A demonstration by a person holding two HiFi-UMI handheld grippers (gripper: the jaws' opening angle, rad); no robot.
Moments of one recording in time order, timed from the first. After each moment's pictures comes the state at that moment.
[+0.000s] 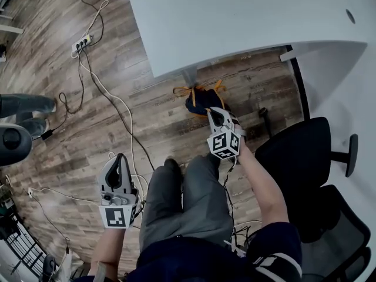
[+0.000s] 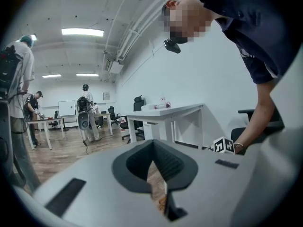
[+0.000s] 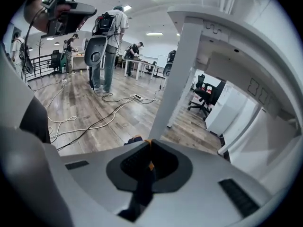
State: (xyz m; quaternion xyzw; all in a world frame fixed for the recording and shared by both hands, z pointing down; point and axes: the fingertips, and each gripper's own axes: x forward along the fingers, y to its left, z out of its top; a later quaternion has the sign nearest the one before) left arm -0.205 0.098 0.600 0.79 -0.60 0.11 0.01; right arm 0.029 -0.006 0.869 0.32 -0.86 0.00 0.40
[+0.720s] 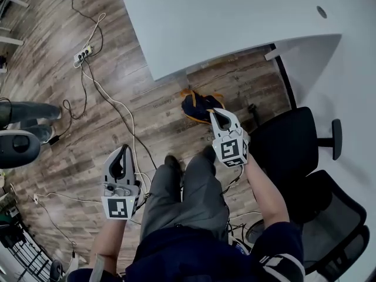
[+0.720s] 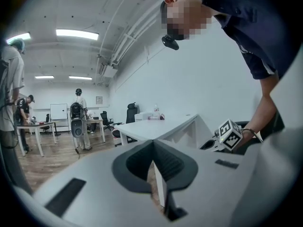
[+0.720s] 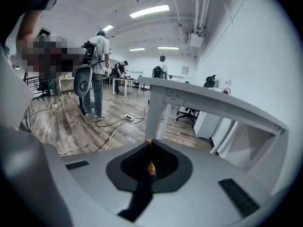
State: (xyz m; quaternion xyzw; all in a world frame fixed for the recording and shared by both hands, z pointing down) left arm -0.178 0.085 0.505 0.82 -0.57 0.10 0.00; right arm 0.059 0.004 0.677 0.40 -0.86 0.04 0.31
